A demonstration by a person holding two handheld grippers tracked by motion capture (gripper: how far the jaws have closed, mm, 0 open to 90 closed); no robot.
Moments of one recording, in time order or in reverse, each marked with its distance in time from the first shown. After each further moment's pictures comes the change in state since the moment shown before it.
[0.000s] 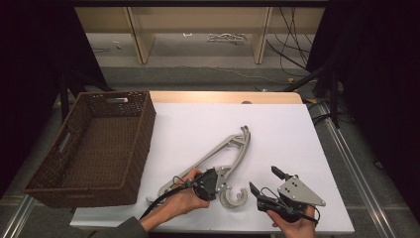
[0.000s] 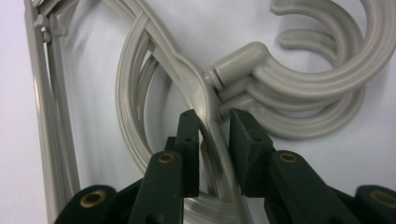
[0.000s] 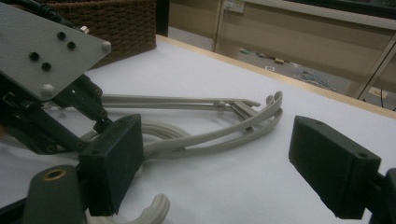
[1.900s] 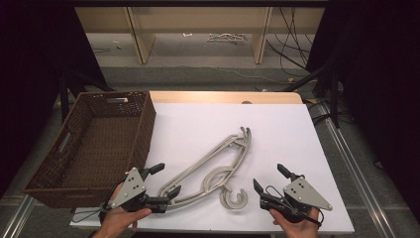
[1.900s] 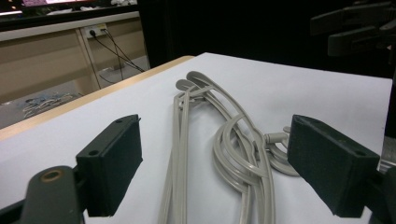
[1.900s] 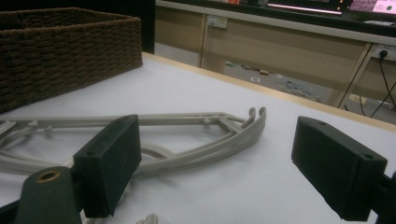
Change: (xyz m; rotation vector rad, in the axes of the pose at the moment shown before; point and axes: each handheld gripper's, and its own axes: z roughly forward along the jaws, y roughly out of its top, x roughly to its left) left arm 0.007 -0.118 -0.120 -0.702 0.178 -0.361; right arm -0.001 0.003 -0.008 -0.043 -0.050 0.047
